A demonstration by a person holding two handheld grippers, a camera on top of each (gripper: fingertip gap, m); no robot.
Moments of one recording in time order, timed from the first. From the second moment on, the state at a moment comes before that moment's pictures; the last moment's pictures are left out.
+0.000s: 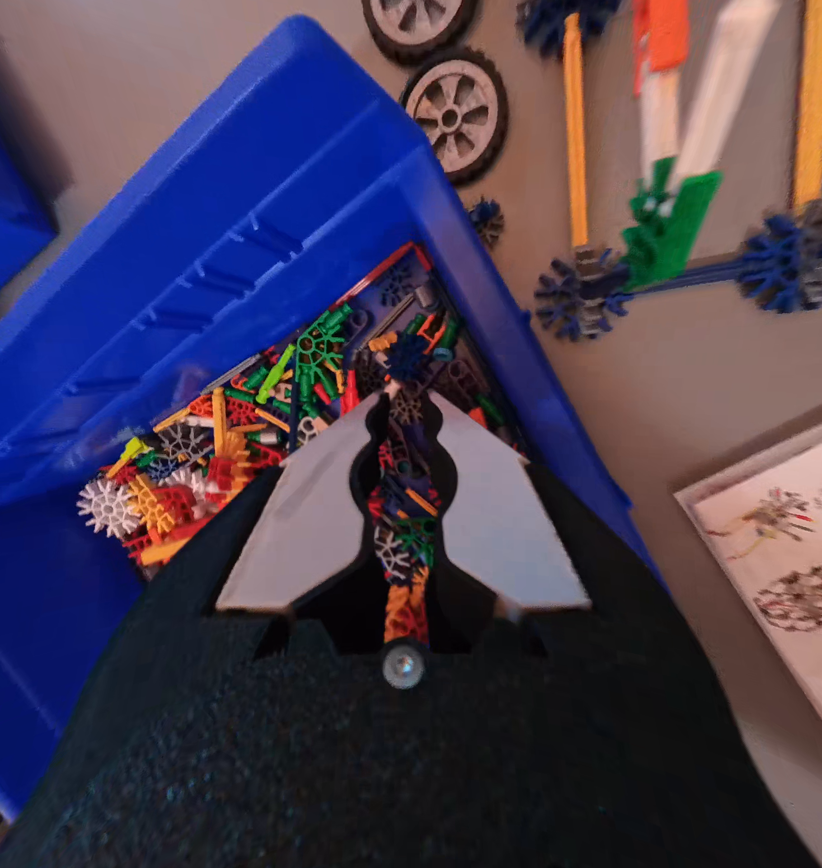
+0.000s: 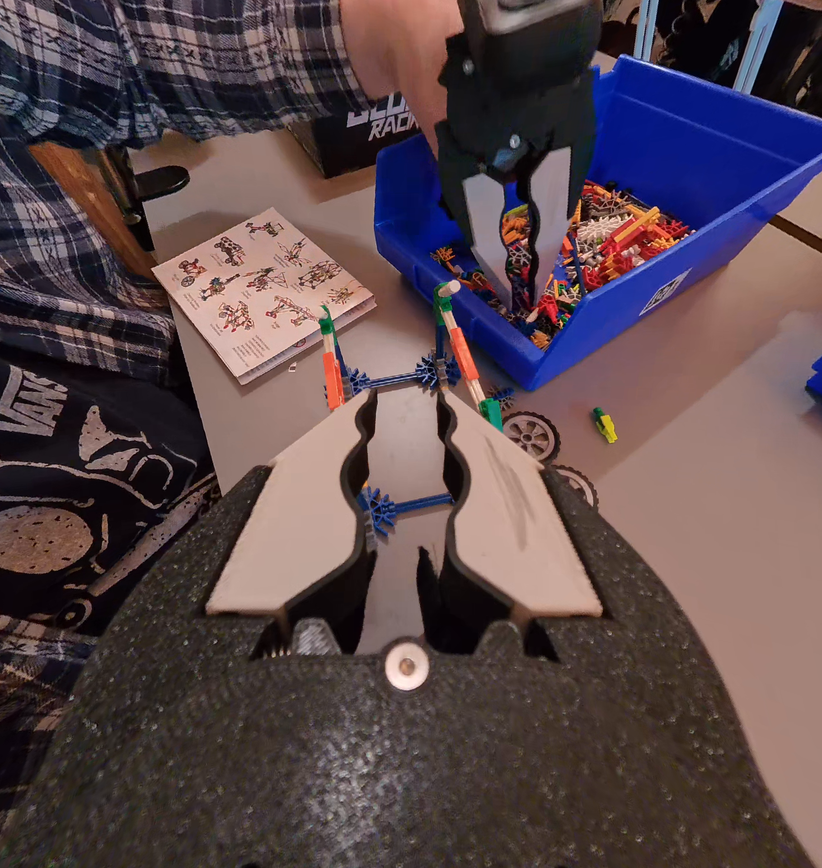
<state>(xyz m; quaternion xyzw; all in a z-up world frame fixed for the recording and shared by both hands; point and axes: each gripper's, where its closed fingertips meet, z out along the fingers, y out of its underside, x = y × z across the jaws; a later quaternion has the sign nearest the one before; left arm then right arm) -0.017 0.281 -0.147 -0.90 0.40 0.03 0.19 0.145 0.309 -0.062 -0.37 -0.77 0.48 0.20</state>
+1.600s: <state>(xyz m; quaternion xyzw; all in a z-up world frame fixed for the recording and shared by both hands) 0.037 0.301 -0.064 -0.88 0.41 0.02 0.25 0.097 0.327 -0.046 -0.39 -0.77 0.40 0.31</state>
